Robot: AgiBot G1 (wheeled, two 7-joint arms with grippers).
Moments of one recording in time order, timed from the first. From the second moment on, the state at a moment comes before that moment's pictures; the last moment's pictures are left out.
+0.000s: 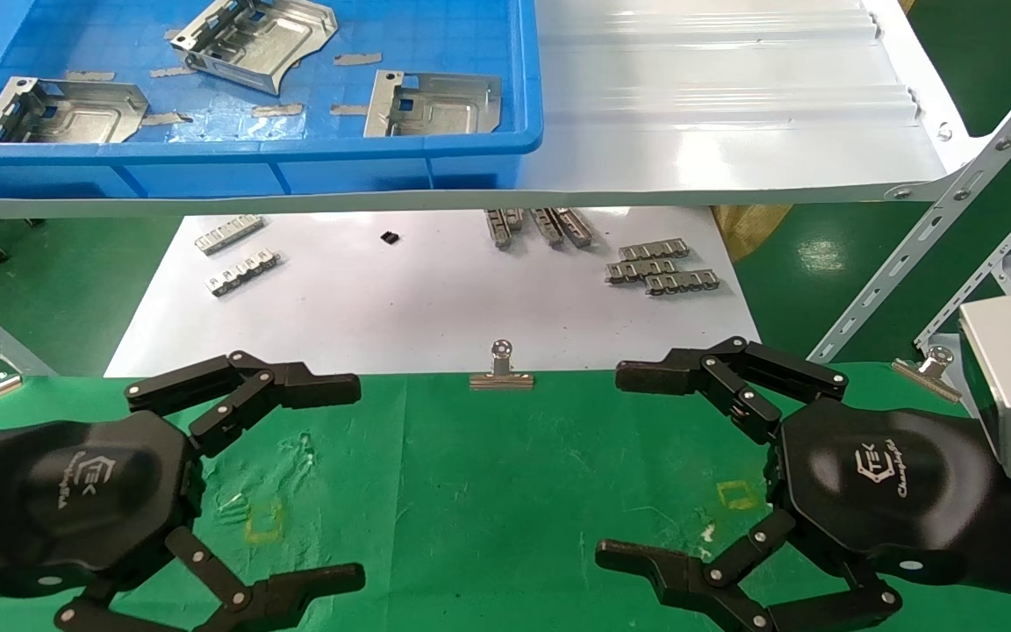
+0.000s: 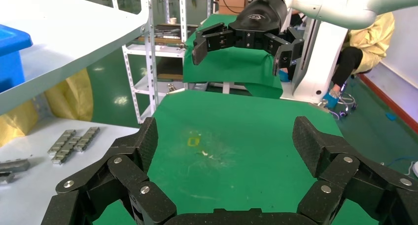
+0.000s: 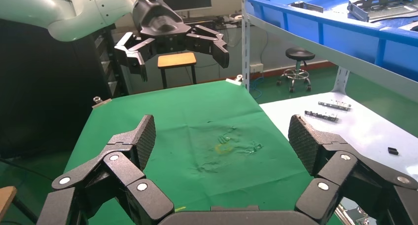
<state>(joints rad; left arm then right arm) -1.08 0.61 0.28 -1.28 0.73 1.49 -0.19 1.09 -0.57 -0.38 1.25 -0.65 -1.45 0.13</state>
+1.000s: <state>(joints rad) -1.08 0.61 0.28 -1.28 0.73 1.49 -0.19 1.09 -0.57 -0.38 1.25 -0.65 -1.45 0.13</state>
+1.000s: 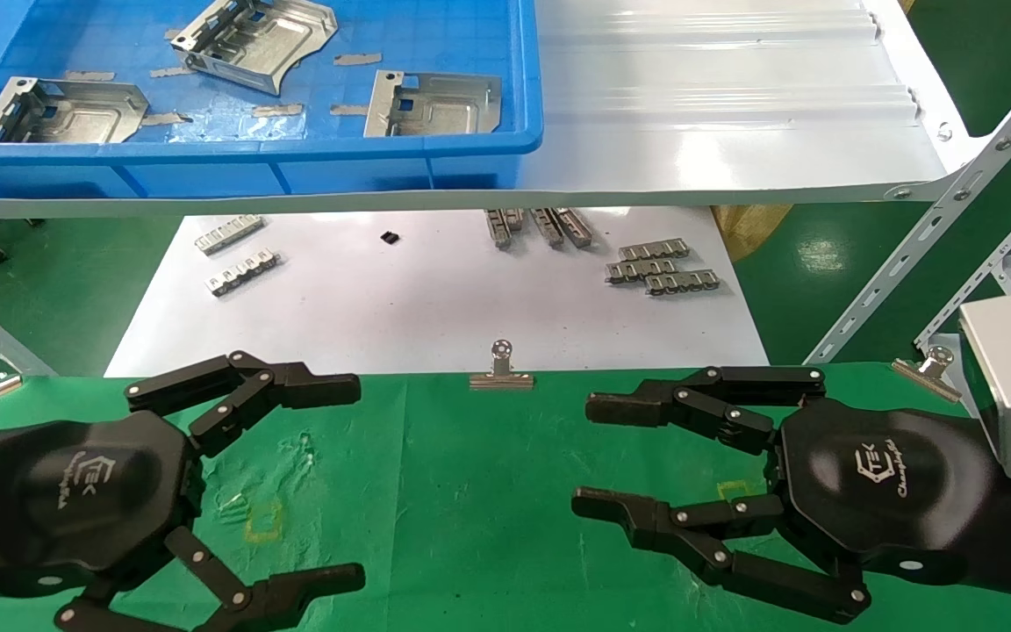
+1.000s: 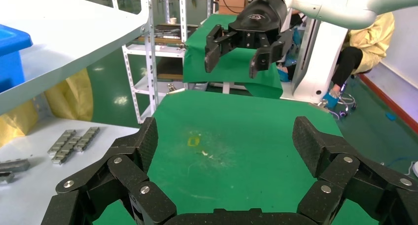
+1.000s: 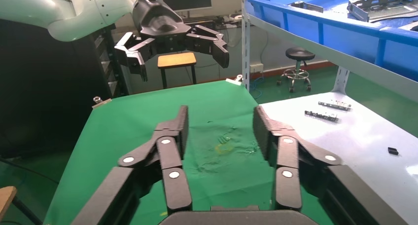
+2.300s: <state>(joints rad) -1.94 1.06 0.48 -0.31 1.27 0.97 -0.12 1.09 -0.57 -0.38 1.25 -0.65 -1.45 0.13</state>
